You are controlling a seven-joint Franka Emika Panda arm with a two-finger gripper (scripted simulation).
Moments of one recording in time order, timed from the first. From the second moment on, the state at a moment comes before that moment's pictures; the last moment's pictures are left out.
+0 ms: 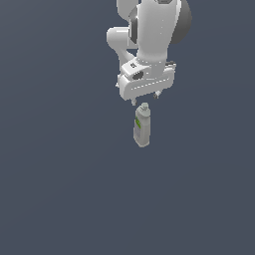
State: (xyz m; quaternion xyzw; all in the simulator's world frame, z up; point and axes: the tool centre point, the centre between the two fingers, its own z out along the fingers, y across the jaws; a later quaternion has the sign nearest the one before) arm -0.094 0.070 0.282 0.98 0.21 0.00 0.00
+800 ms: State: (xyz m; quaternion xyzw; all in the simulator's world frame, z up) arm -0.096 0.076 0.251 0.97 0.22 0.00 0.00
